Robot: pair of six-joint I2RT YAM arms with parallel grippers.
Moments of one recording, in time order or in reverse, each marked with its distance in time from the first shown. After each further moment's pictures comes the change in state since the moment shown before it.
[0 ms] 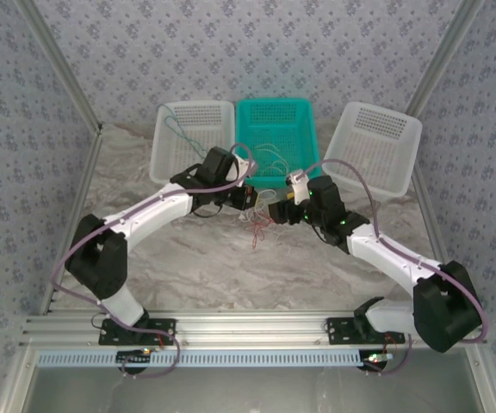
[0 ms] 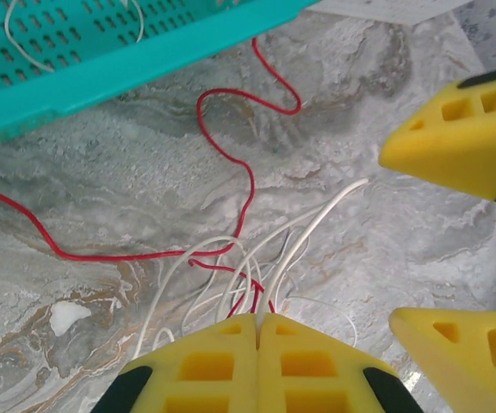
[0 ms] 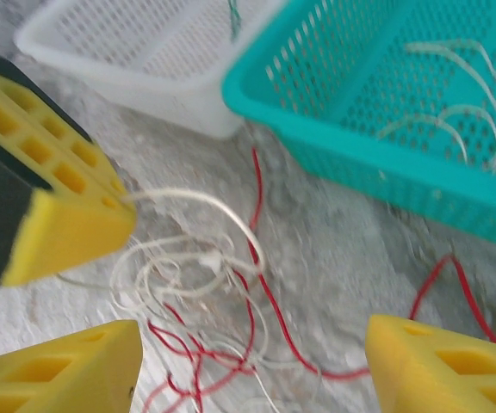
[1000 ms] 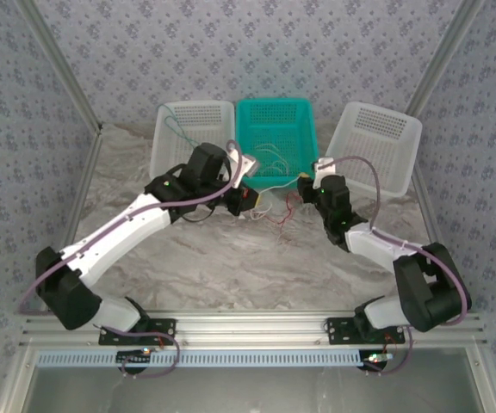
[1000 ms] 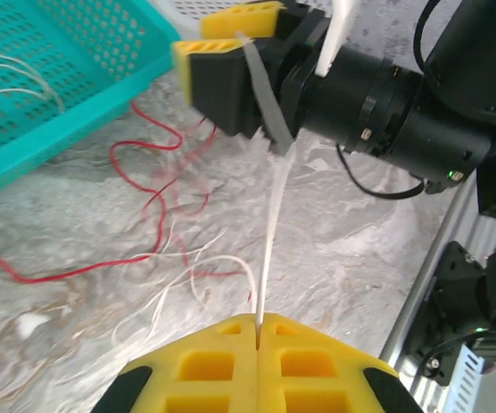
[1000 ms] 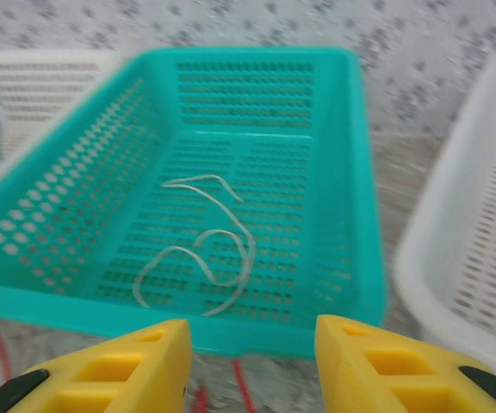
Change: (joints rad) left arm -0.089 -0.240 0.061 -0.167 -0.026 0.080; right arm -0.138 0.125 -0.106 0.420 0.399 -0.012
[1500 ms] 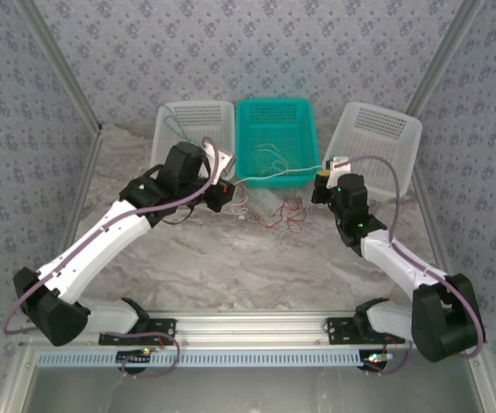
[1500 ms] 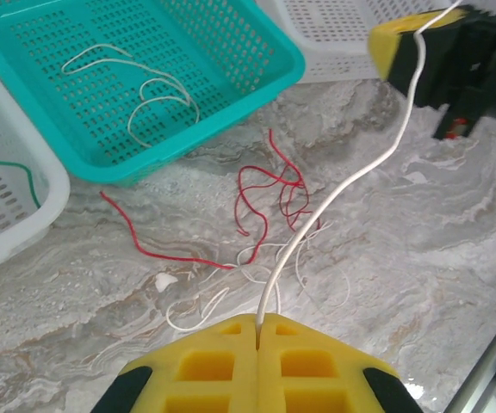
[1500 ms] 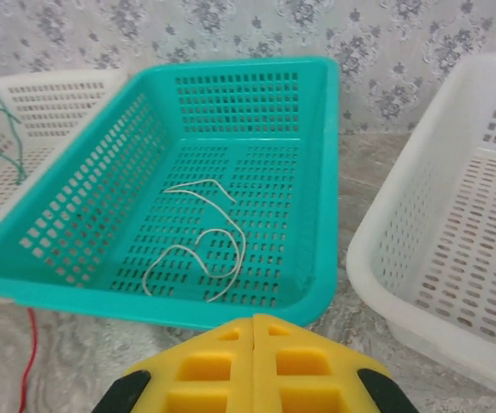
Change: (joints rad) left arm 0.062 -0.107 -0.014 -0.098 -0.184 0.044; right arm -0.075 -0.215 0.005 -0.210 -0.132 0.031
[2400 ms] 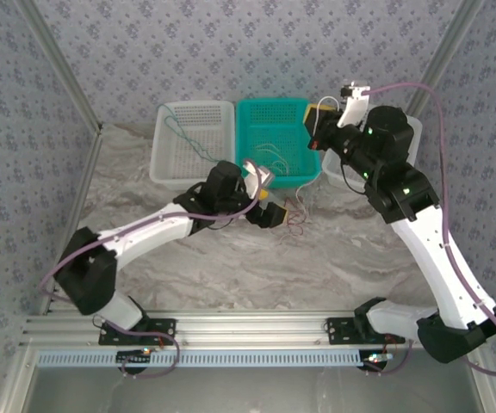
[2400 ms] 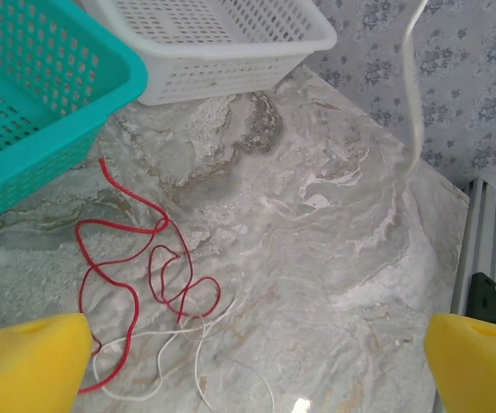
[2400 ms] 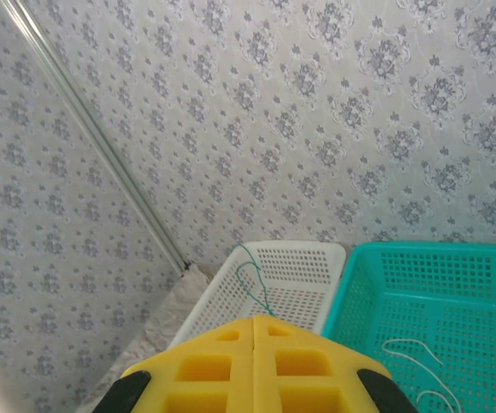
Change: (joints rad) left arm -0.103 0.277 -0.219 0.669 0.264 -0.073; right arm 0.155 0.028 0.935 -0.650 -0.138 0.209
